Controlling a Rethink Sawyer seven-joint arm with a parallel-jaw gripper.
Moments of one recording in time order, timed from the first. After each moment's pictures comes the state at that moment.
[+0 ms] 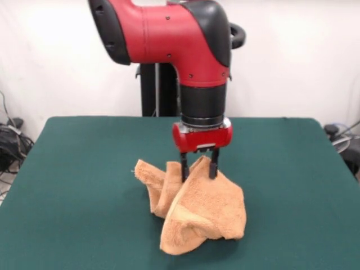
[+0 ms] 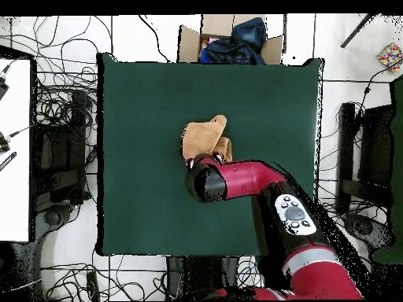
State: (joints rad) arm -0.45 -0.61 0.27 1.79 -0.49 0.25 1.58
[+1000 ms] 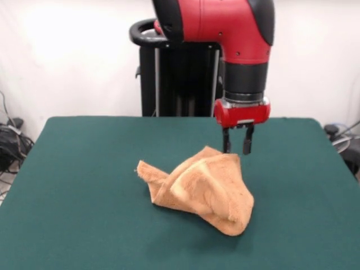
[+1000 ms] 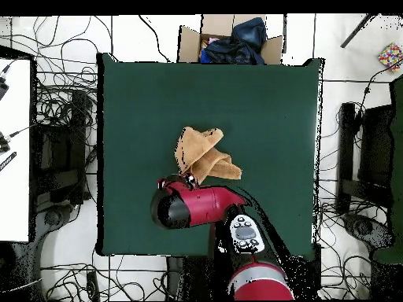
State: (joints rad) arm -0.23 -0.66 0.11 1.97 -0.31 0.08 1.60
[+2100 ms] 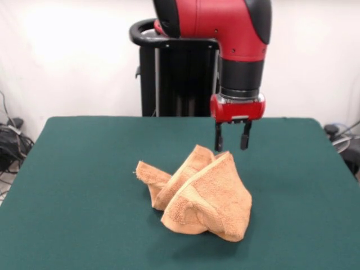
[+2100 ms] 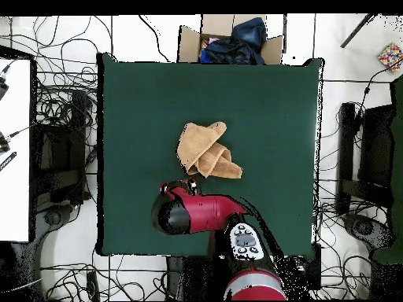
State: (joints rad) arm -0.21 -0.66 0.07 2.00 -0.25 0.06 1.60
